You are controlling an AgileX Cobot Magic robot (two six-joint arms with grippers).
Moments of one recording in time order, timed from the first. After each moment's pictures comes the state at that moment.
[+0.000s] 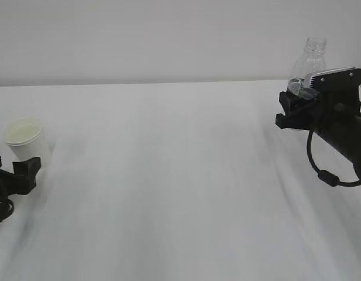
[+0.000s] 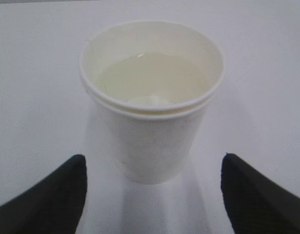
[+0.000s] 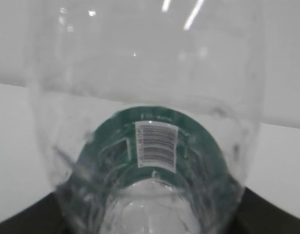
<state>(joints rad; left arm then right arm) -0.02 2.00 -0.39 0.02 -1.15 -0.05 0.07 2.01 -0.79 -0.08 -0.98 -0.08</state>
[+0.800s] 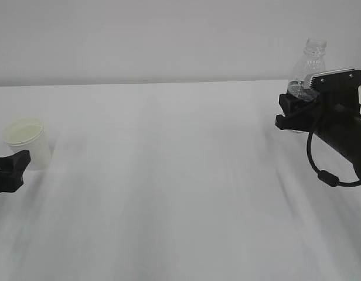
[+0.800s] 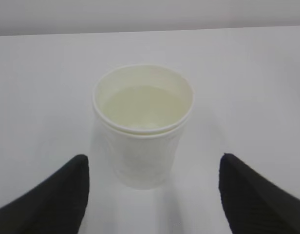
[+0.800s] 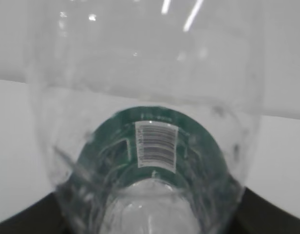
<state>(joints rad) -0.02 1.82 -0.28 0.04 -1.15 -0.06 0.07 2.01 -0.79 -0.08 -0.96 -0.06</state>
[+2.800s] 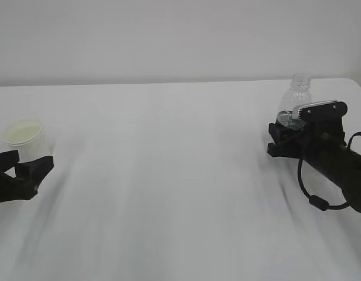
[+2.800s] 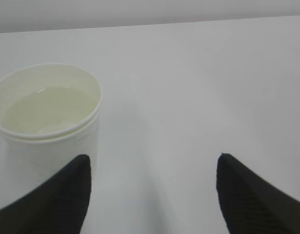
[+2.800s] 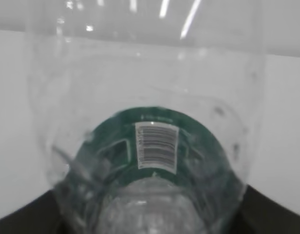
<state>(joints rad) -0.02 1.82 -0.28 0.29 -1.15 -0.16 0.07 2.19 -0.79 -0.12 -1.04 -0.03</state>
